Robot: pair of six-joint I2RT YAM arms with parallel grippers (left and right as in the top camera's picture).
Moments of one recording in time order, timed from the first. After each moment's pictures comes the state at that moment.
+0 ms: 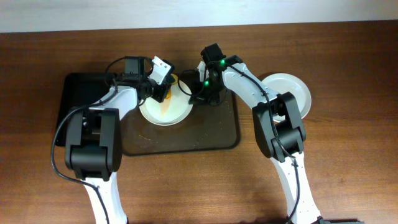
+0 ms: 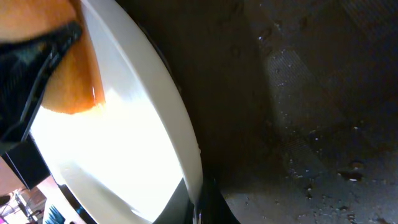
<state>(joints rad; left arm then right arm) -0.11 2.18 1.37 -0.14 0.43 0.41 0.41 2.47 2.00 -0.87 -0.60 0.45</state>
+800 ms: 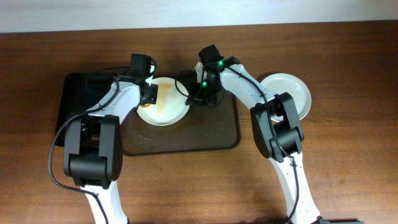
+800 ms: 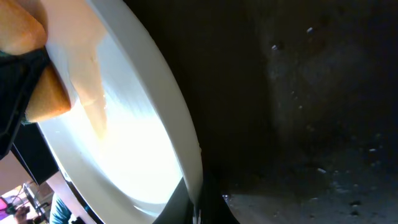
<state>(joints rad) -0.15 2.10 1.41 -0.50 -0.18 0.04 0.42 2.48 2.00 -0.86 -0.63 0.46</state>
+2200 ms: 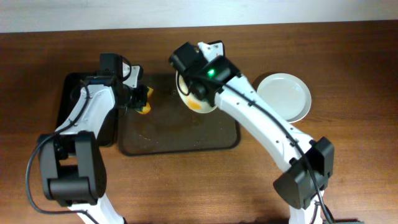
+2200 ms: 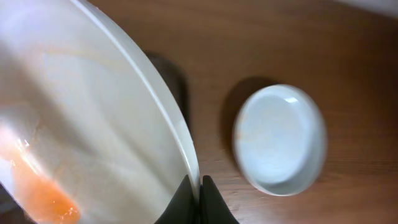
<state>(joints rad) 0.00 1.93 1.36 -0.67 0.29 0.01 0.70 2.01 2.01 -1.27 0.68 0.53</state>
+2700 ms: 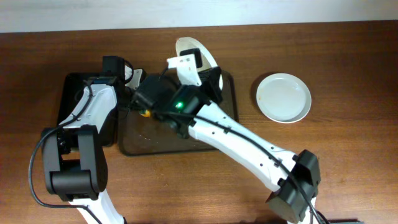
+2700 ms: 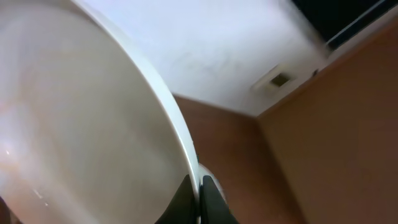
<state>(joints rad) 0.00 1.97 1.36 -0.66 0.34 0.01 0.92 2.01 2.01 -1.30 1.31 0.63</state>
